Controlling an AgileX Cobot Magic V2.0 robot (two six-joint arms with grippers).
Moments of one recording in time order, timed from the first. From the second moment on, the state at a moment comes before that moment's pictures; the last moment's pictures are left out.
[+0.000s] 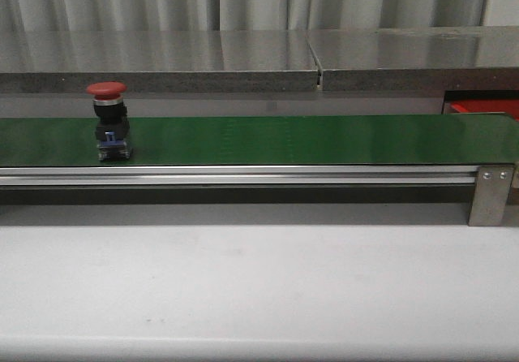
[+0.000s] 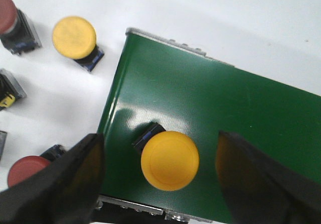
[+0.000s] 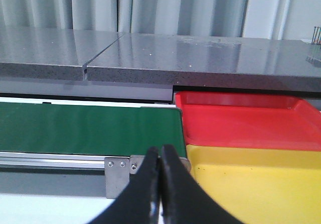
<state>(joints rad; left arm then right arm) 0.31 1.82 -1.68 -0.24 1.03 0.05 -0.04 -0.01 0.03 -0.12 0.02 0.16</state>
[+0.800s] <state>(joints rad) 0.01 1.41 -1.43 -0.23 0.98 0.17 -0.04 -0.01 0.03 -0.12 0.02 0.16</state>
